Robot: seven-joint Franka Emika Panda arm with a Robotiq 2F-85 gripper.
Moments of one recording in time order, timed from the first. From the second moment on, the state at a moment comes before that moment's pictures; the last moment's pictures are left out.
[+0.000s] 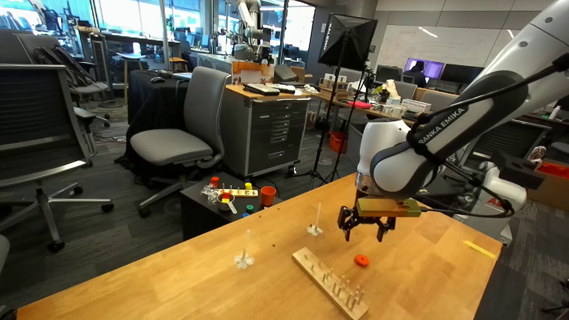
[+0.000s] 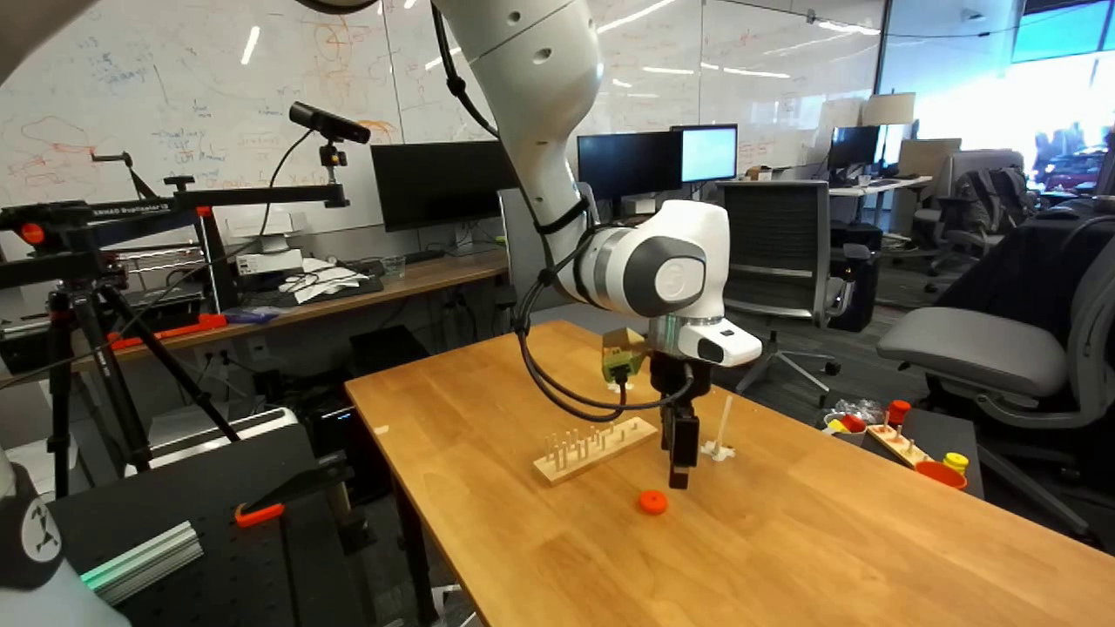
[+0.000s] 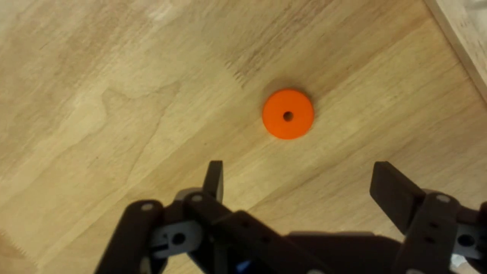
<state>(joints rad) 0.14 0.87 -0.09 -1.80 0.03 2.55 0.71</state>
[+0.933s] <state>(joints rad) 0.16 0.84 -0.04 -1.91 0.18 2.65 0.60</state>
